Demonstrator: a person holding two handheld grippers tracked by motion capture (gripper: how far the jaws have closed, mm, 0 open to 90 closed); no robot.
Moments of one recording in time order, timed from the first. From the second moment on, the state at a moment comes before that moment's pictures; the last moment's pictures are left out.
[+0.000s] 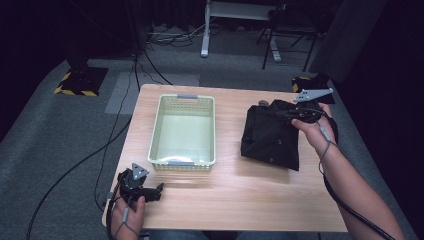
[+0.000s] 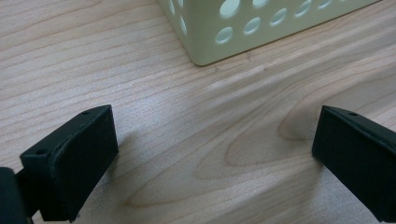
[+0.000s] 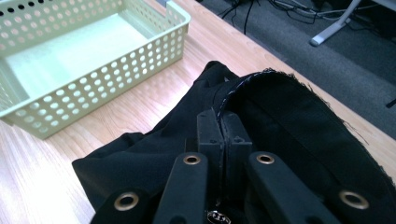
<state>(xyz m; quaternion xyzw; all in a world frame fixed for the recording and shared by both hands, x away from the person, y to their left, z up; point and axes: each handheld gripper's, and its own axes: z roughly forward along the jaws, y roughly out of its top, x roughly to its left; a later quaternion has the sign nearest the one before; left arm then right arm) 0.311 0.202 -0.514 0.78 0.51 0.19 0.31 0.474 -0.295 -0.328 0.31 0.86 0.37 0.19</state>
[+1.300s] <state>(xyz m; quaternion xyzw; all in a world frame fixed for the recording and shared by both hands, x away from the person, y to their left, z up) 0.311 0.202 -0.514 0.78 0.51 0.19 0.31 0.488 -0.246 -0.274 0.27 0.86 0.39 0.20</state>
